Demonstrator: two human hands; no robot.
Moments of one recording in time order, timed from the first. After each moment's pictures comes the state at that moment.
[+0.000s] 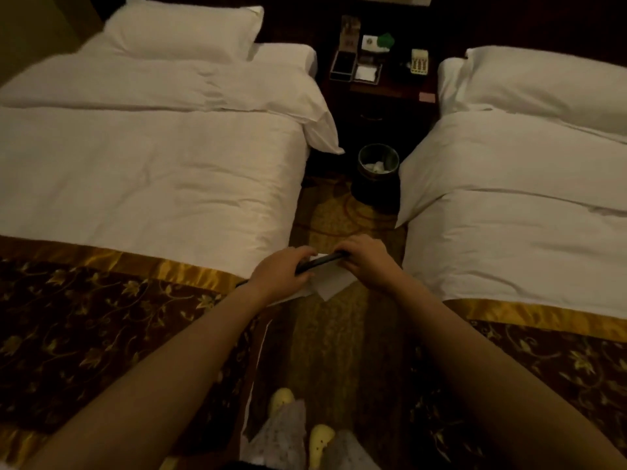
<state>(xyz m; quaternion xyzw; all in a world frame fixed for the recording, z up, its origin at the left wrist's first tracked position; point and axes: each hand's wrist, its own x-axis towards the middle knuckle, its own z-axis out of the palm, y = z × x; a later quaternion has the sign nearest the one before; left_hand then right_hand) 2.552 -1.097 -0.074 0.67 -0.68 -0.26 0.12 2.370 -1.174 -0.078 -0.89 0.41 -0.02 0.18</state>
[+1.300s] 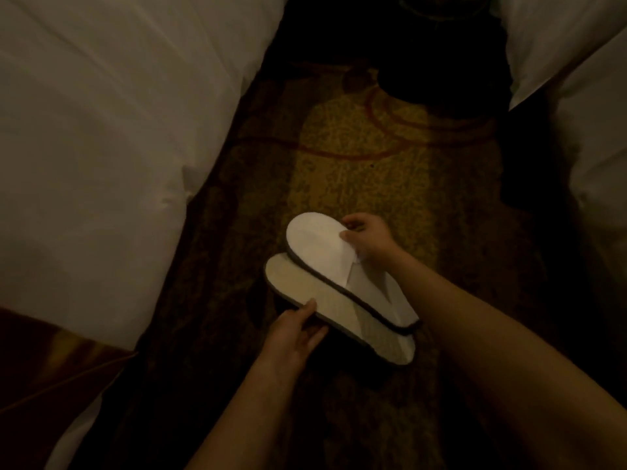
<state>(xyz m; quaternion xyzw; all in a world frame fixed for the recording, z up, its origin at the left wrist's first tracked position) 2.517 -1.247 -0.789 0.56 0.14 -0.64 0.50 2.424 -1.419 -0.807 -0.60 0.58 -0.21 0.51</state>
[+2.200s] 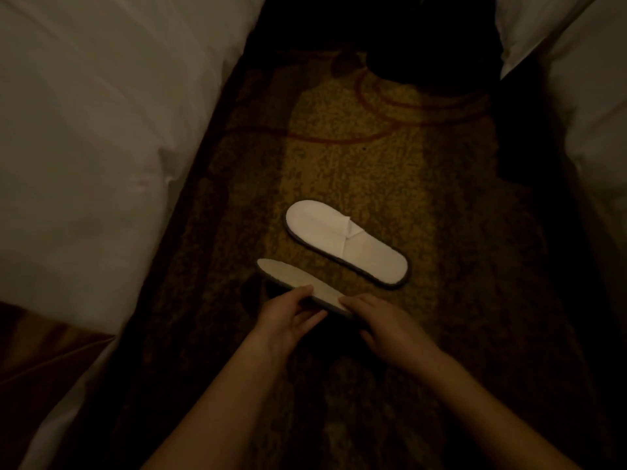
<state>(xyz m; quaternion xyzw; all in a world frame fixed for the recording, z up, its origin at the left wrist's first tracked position) 2.520 -1.248 -0.791 0.60 0.10 -0.64 0.47 2.347 -1.273 -0.807 -0.86 0.41 0.01 0.30</state>
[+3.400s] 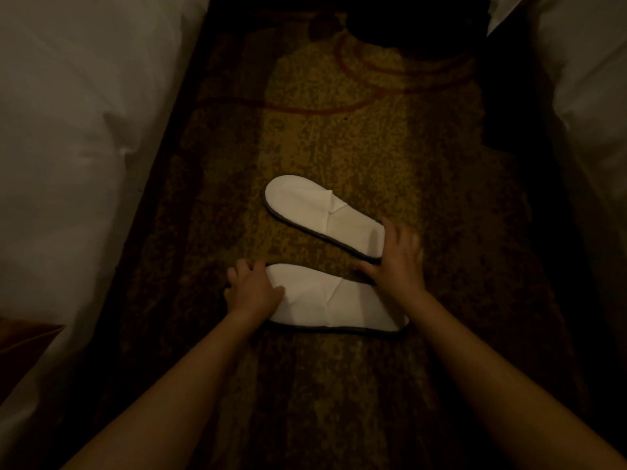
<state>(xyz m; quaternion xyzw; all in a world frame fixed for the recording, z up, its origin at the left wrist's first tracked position) 2.549 -1.253 -0.845 0.84 -0.46 -0.29 0.00 2.330 -1.323 -0.866 -0.72 0.66 -0.12 0.19</state>
